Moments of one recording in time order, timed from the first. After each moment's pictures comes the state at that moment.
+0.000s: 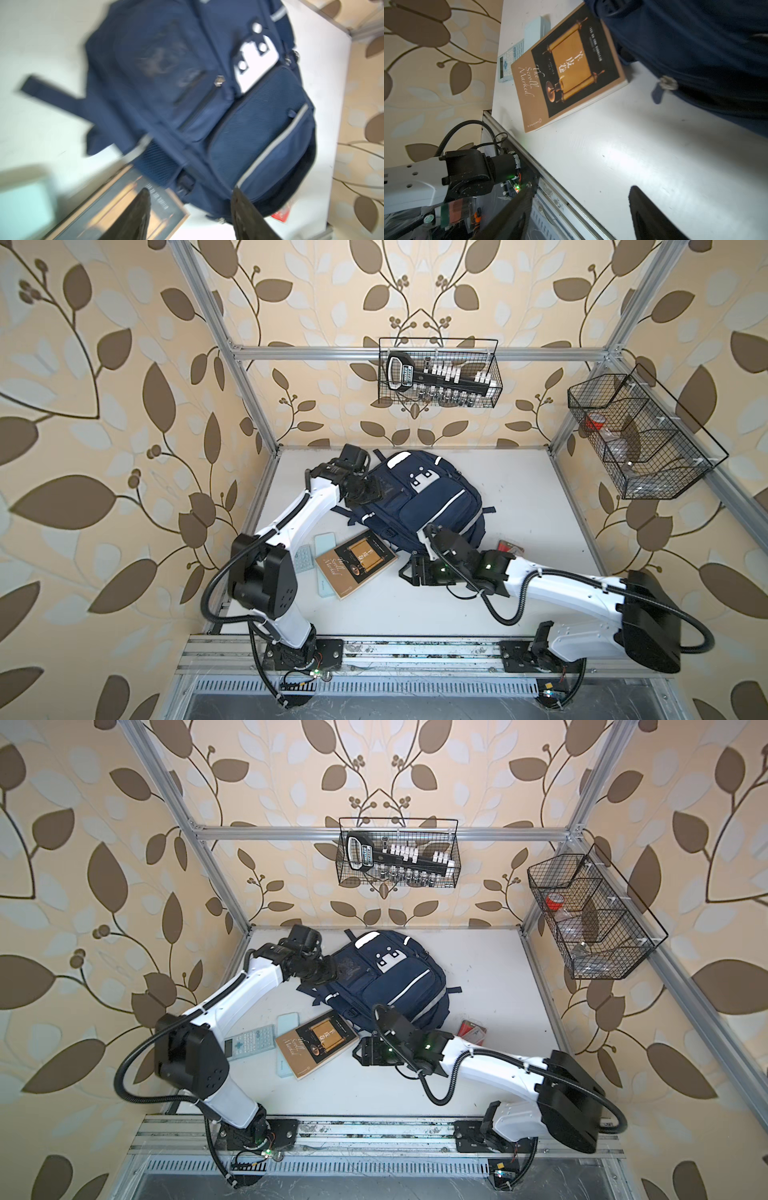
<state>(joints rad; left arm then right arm) -0.29 1.59 1.39 -0.81 0.19 -0.58 0.99 1.41 0.85 -0.23 -0.14 0.90</state>
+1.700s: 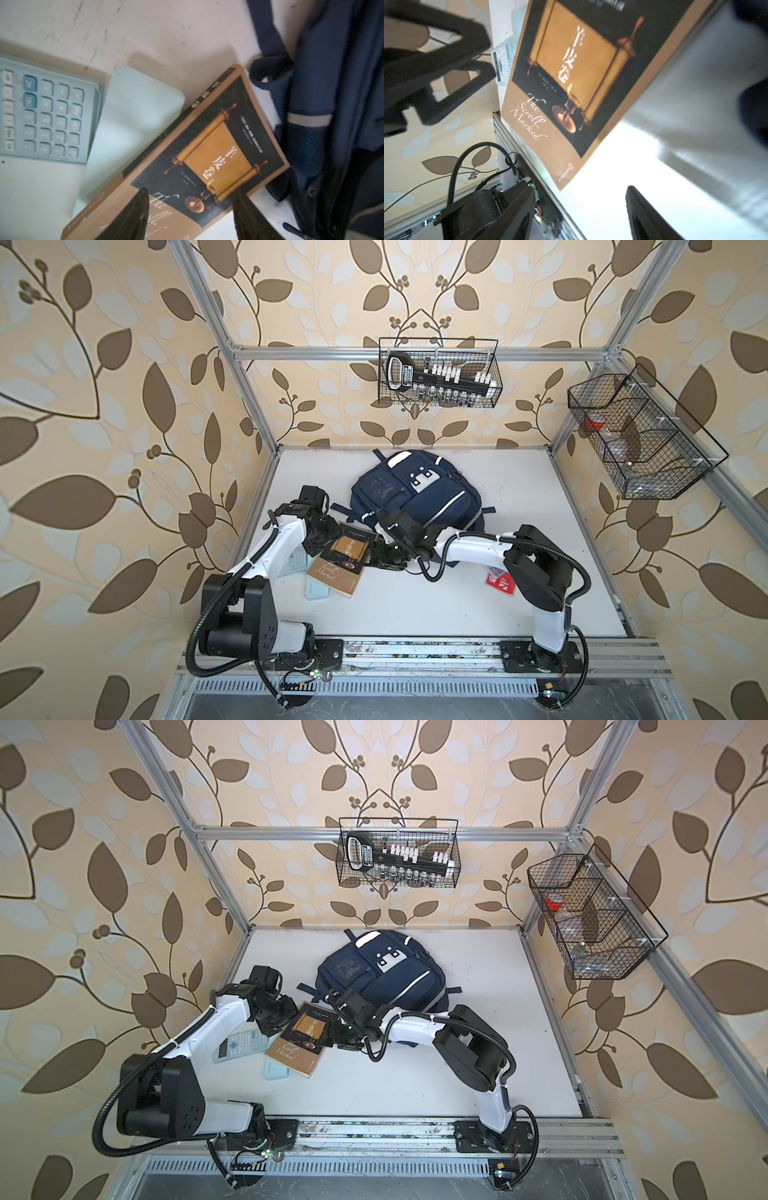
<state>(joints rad) -0.03 1.39 0.94 -0.84 0.12 -0.71 0.94 1.96 1.26 -0.15 -0.40 0.96</state>
